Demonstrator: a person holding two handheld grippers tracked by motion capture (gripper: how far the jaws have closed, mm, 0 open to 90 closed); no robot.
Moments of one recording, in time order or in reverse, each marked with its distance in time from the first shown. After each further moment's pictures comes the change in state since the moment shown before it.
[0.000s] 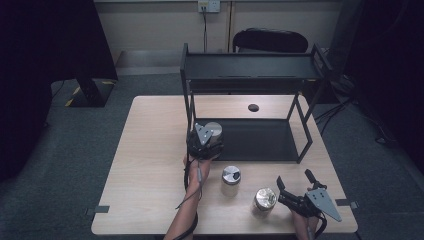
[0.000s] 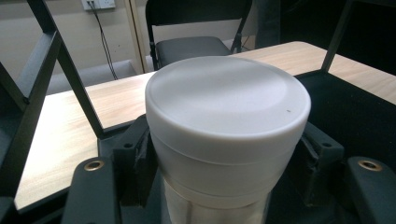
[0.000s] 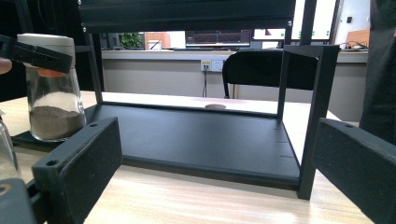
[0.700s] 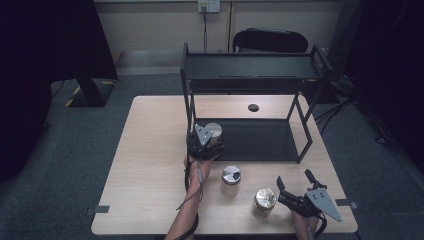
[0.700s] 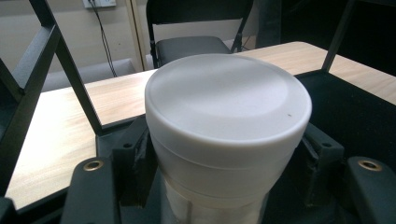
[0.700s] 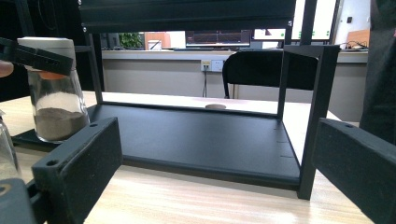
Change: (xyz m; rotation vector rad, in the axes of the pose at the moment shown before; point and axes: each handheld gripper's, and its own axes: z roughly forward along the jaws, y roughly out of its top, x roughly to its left) left arm -0.001 -0.003 0.000 0.001 0.000 -0.012; right arm 0.000 0.000 0.000 0.000 0.000 0.000
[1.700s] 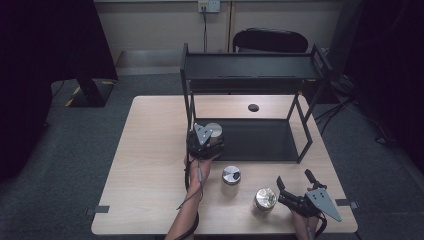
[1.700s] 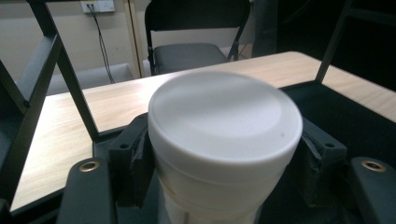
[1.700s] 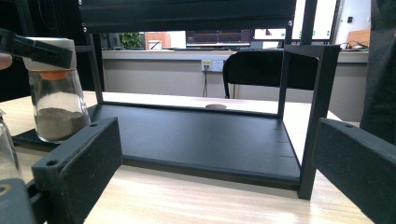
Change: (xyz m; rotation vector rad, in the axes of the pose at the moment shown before) left arm 0.002 0.002 -0.003 -0.027 -0.013 -0.015; right arm 0.000 0.000 0.000 0.000 0.001 0.001
